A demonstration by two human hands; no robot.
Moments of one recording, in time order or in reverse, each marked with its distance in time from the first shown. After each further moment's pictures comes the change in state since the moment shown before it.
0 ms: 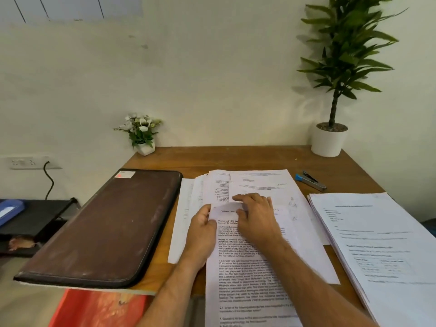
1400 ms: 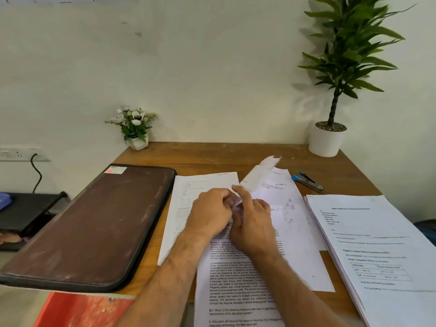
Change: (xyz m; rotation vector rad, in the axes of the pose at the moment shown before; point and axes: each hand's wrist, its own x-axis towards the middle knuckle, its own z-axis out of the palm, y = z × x) left_hand 0.027 0.051 0.019 0.721 -0.036 0.147; right_hand -0.015 -0.002 0.009 0.055 0.152 -0.117
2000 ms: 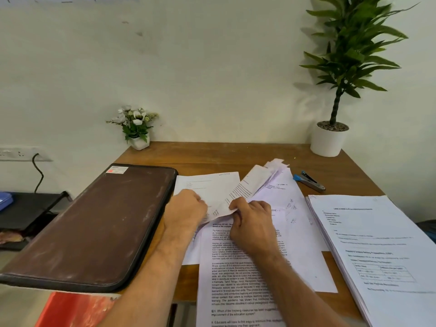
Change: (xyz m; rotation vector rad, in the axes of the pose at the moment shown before) left_hand 0.020 -0.041 -0.015 0.183 0.166 -0.323; right_hand 0.000 -0.001 -0.006 -0.137 -0.140 0.069
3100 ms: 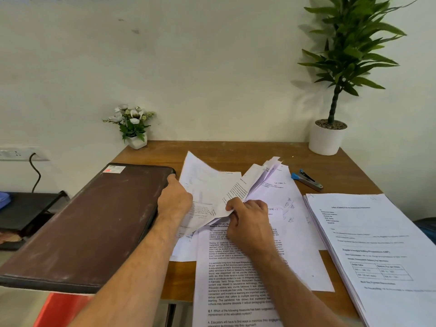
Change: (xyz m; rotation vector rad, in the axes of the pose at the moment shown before) left_hand 0.036 -0.009 -0.003 -0.134 -0.015 -0.063; right_hand -0.002 -0.004 -0.003 0.016 -0.025 -0.020
